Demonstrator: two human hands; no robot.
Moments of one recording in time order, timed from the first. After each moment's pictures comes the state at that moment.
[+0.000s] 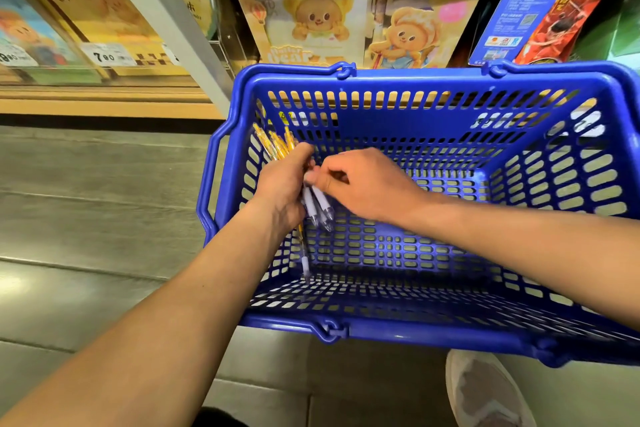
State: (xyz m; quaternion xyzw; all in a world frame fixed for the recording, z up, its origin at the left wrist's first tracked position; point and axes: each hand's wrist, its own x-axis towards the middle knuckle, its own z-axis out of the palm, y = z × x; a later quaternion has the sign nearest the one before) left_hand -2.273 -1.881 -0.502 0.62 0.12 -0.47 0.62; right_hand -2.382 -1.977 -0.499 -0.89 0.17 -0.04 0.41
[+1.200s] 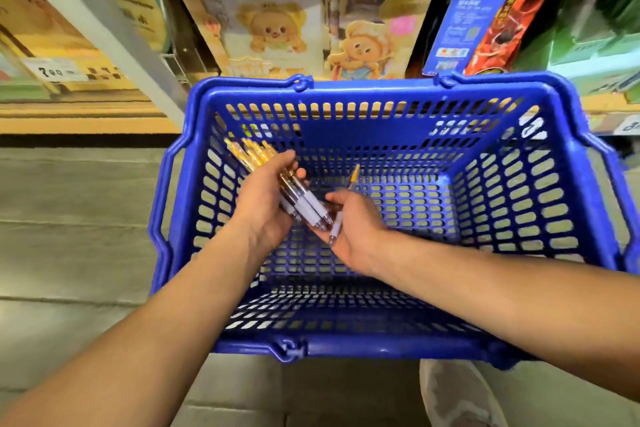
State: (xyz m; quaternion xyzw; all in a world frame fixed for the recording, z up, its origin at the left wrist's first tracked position) left_hand -2.296 -1.898 -0.491 0.57 0.13 -0.49 0.65; right_hand -2.396 -1.955 -0.529 -0.18 0.52 -0.09 0.83
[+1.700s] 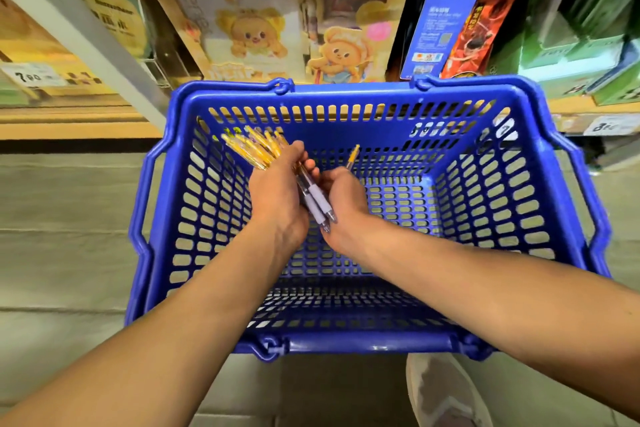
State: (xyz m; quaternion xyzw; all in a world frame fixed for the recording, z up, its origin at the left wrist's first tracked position) left_hand -2.334 -1.928 -0.482 0.53 0.17 -0.42 0.72; right_hand -2.384 -1.972 -0.517 -0.18 0.54 -0.17 0.81
